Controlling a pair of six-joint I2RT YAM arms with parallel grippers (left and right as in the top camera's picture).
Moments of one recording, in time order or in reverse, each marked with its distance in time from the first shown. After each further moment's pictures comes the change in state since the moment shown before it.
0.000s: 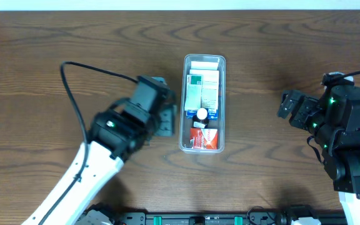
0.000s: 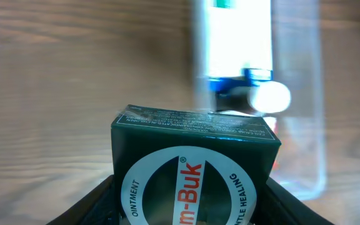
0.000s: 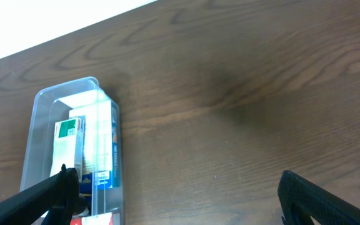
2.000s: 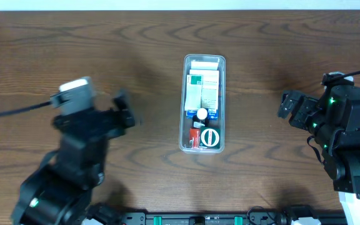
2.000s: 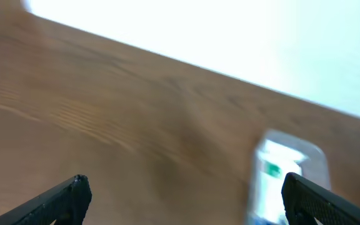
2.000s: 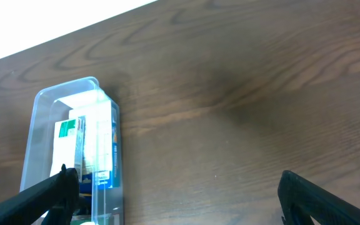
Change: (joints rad) left arm 0.136 -0.426 0.000 0.061 -0.487 -0.015; right arm 0.000 0.000 0.000 0.000 0.000 0.000
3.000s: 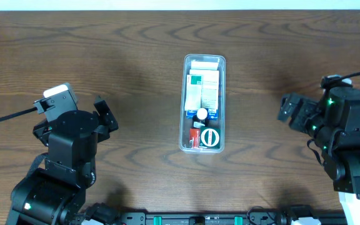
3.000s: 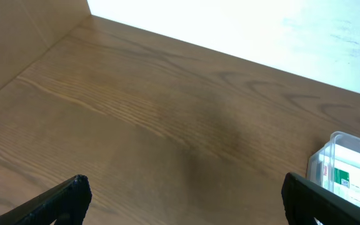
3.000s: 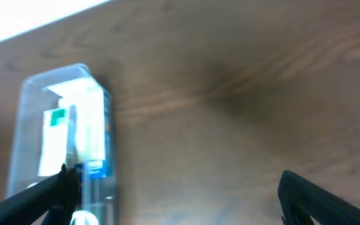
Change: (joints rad) left arm 0.106 -0.009 0.000 -0.093 -0.030 0.063; right arm 0.000 -0.006 -0.004 -0.051 0.025 -0.012
